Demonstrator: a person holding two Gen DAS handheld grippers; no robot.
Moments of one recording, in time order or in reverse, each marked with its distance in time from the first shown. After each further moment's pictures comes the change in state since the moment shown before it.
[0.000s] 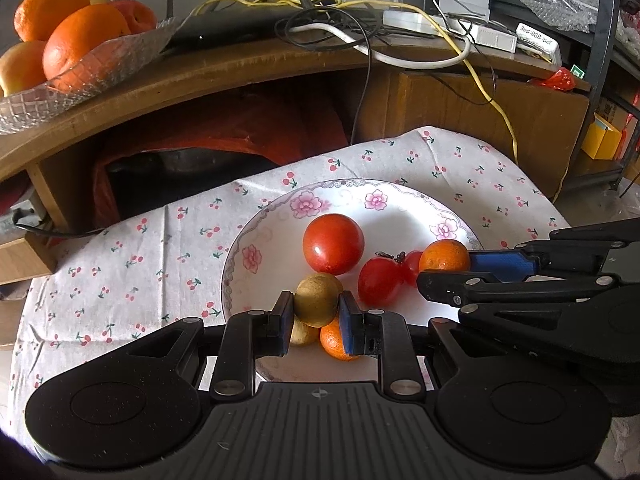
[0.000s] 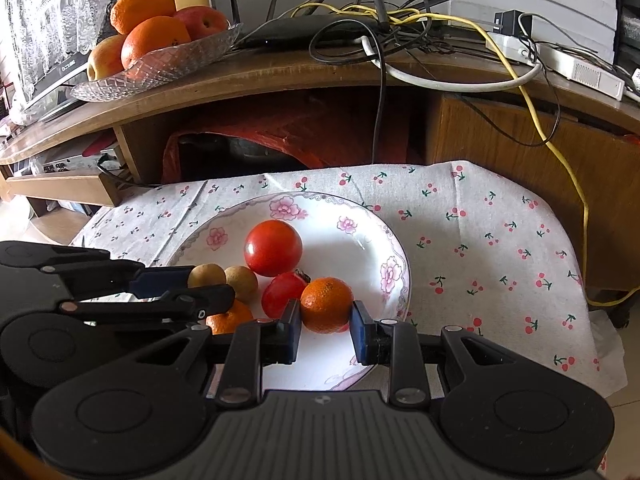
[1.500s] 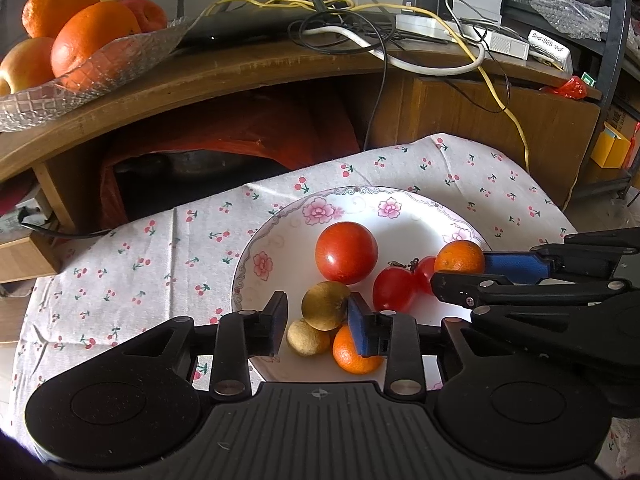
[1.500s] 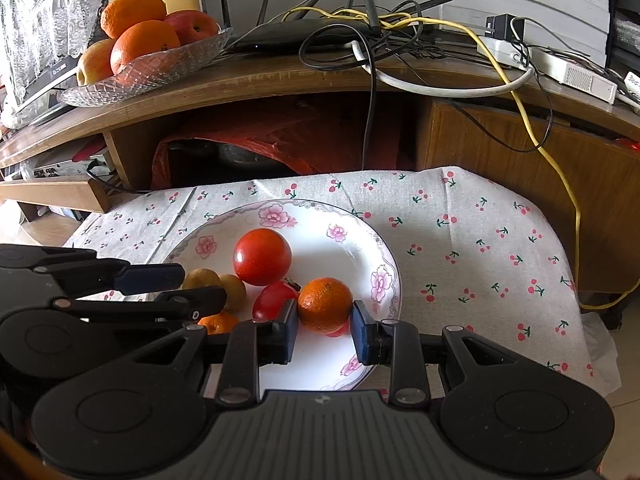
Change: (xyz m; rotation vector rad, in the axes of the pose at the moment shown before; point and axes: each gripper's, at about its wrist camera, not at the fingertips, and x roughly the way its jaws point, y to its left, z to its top) left arm 0.004 0.003 0.002 -0.018 -0.004 0.021; right arm 0.002 -0.001 0.003 0.004 -0.008 -0.024
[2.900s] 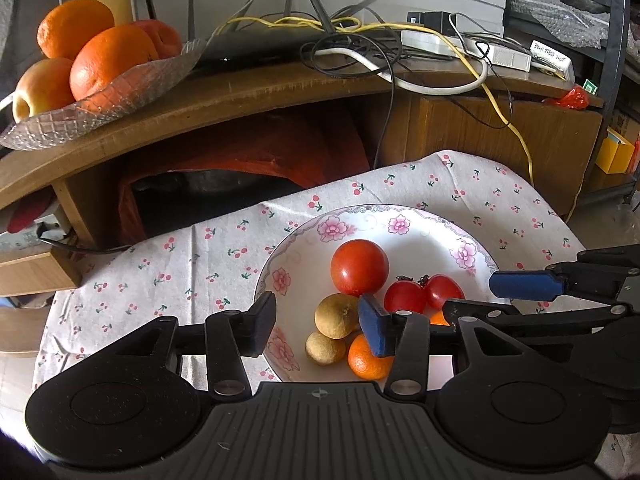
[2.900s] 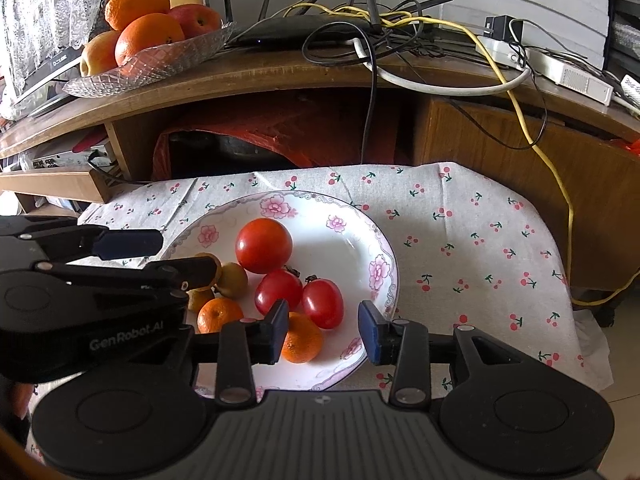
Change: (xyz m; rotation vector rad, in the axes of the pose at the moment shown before) left arm -0.015 0.001 0.003 0.007 -0.041 0.035; right arm -0.009 0.005 -0.005 -0.016 0.013 -0.021
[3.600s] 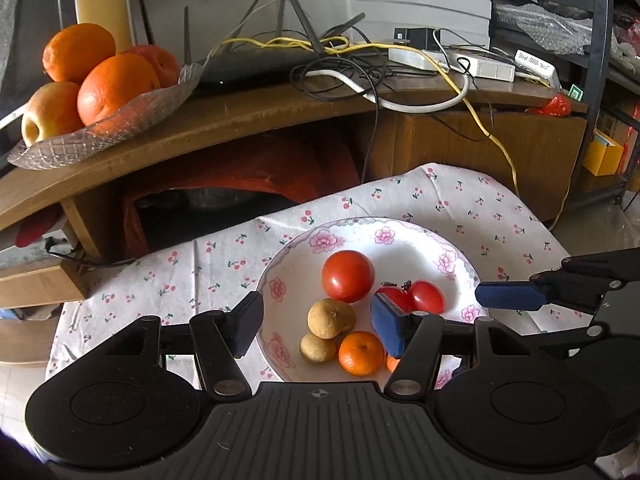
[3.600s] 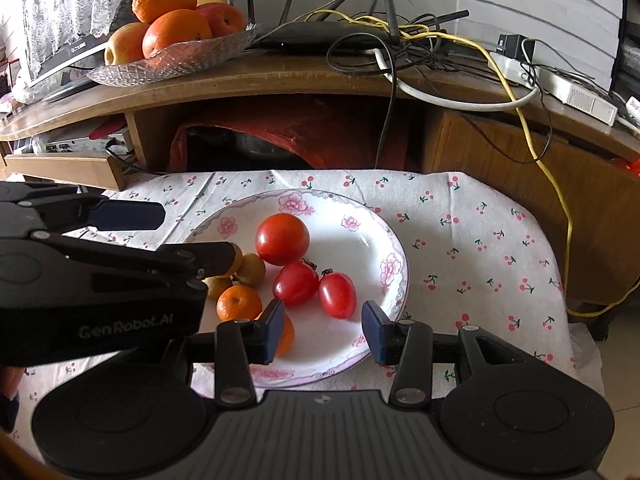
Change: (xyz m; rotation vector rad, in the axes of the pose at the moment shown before) left arm -0.023 -0.003 0.000 0.024 -0.035 -0.011; right arm -0.016 0.012 -0.005 -0.056 -0.010 0.003
